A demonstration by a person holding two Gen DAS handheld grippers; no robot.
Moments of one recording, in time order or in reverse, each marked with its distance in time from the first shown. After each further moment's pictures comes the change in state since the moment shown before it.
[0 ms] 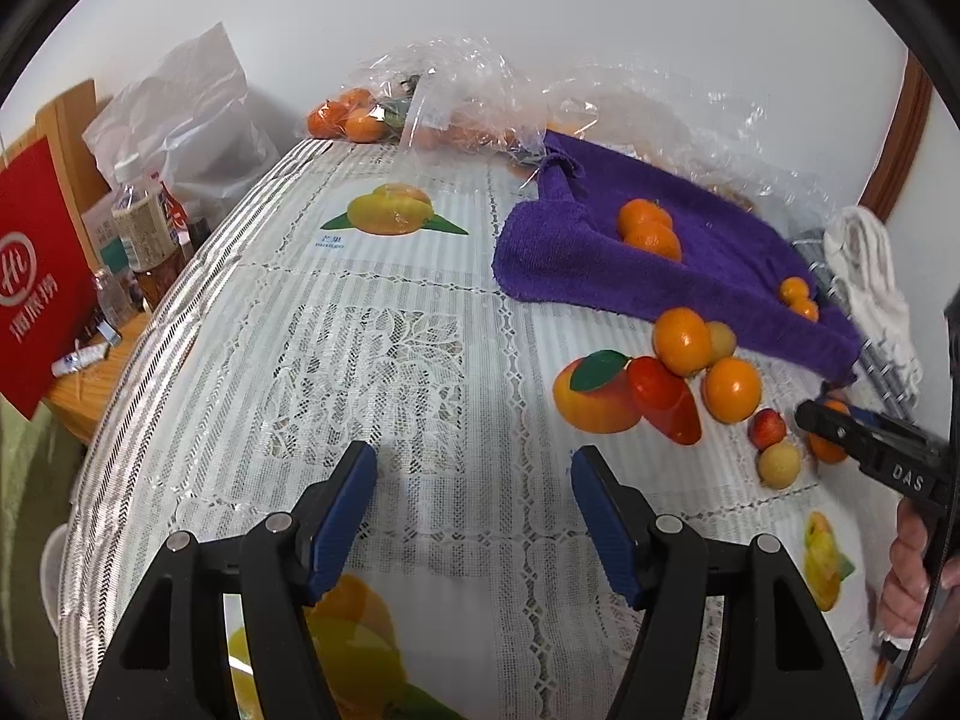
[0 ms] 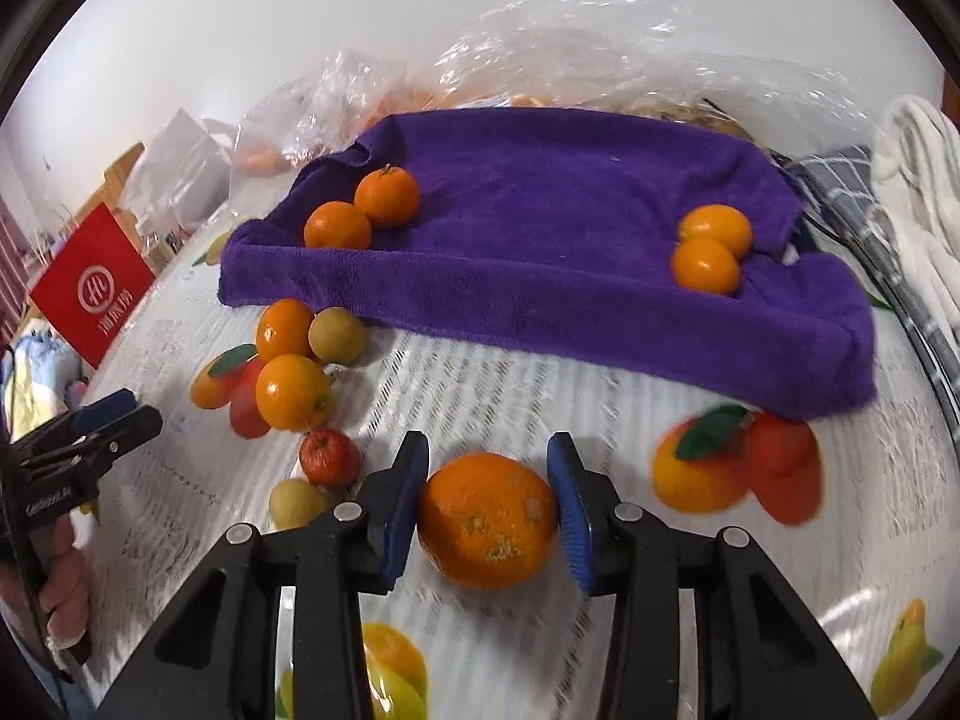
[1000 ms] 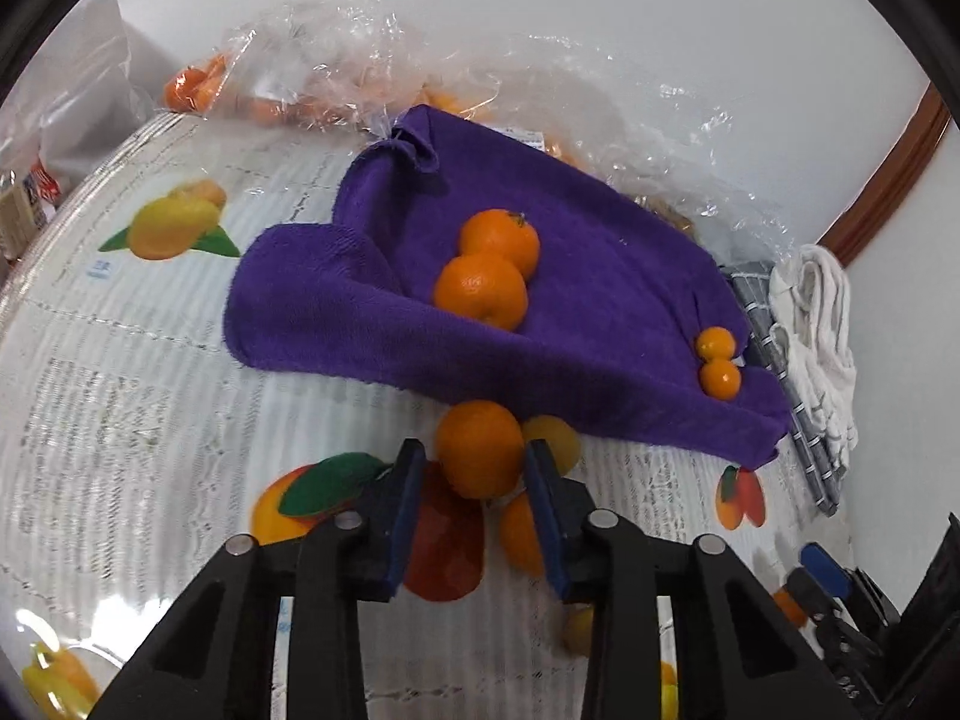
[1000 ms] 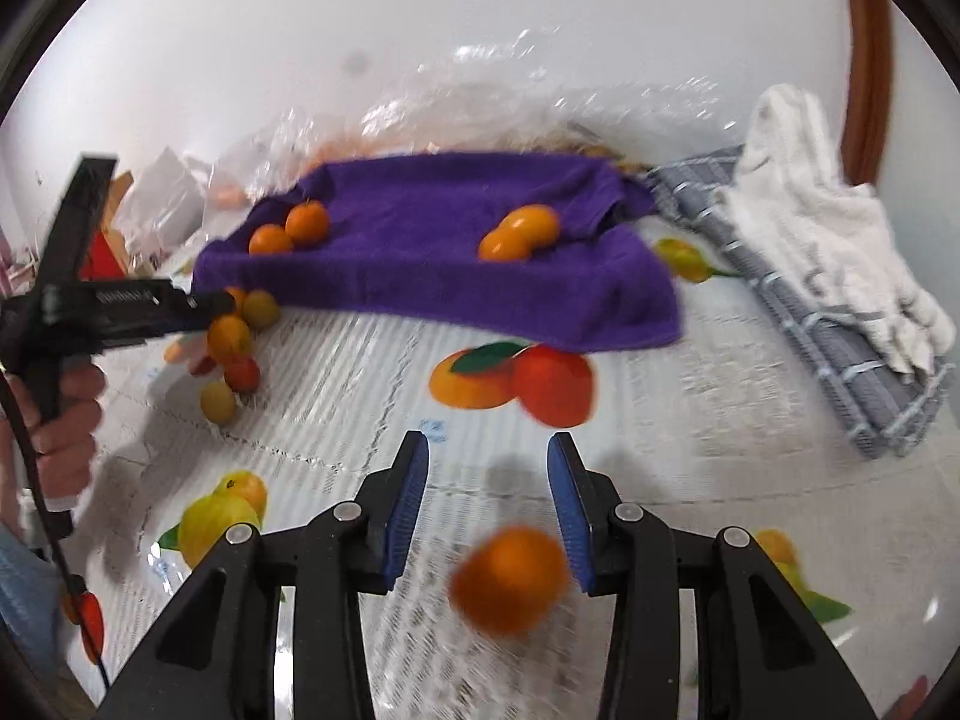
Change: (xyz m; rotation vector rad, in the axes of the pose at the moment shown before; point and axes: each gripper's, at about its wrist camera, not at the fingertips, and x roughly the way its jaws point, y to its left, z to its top) left arm 0.053 -0.076 0.051 -0.109 0.087 -0.205; right arm -0.081 -0.075 -0.048 0.010 -0.126 -0.082
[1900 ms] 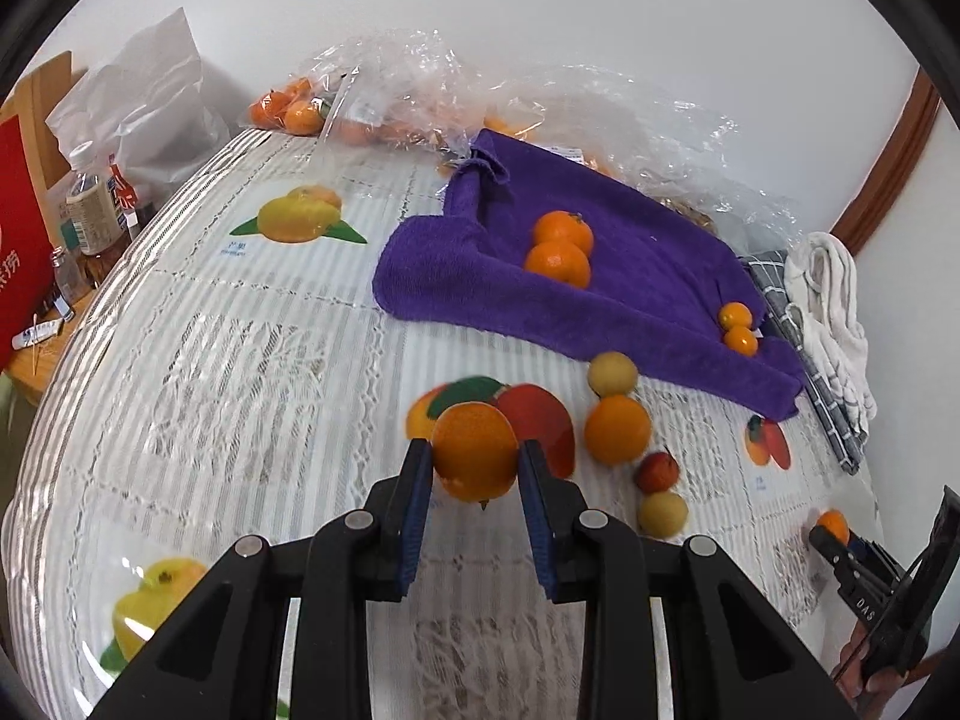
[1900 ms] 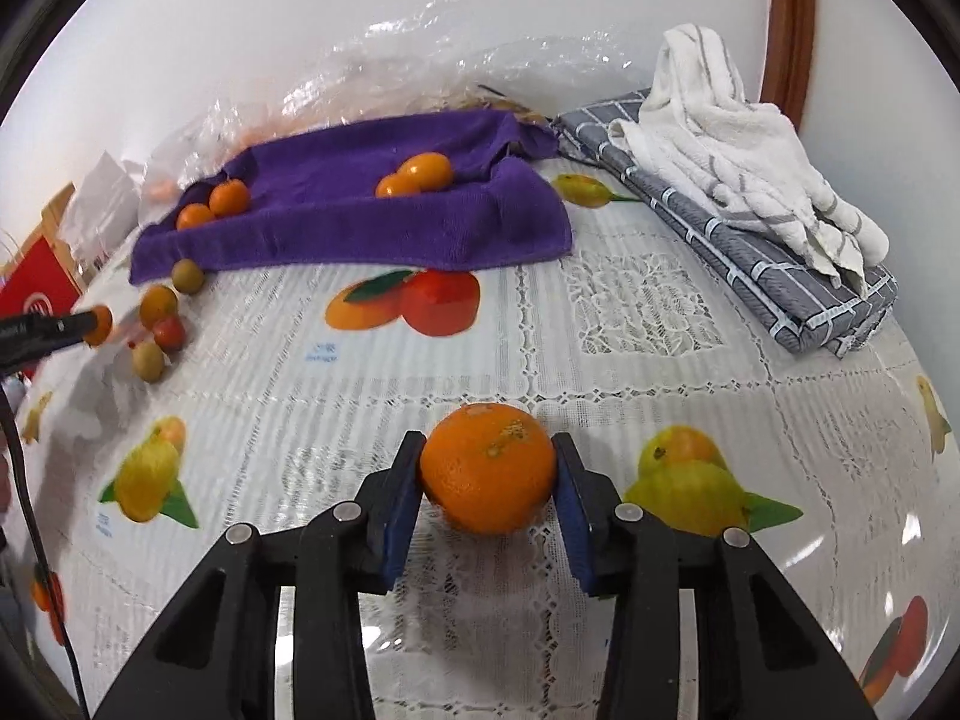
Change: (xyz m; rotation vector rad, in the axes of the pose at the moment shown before) left arm -0.061 0.026 -0.035 0.035 -0.040 0.103; right arm -0.003 -0.029 -0.032 0.100 0.063 -0.111
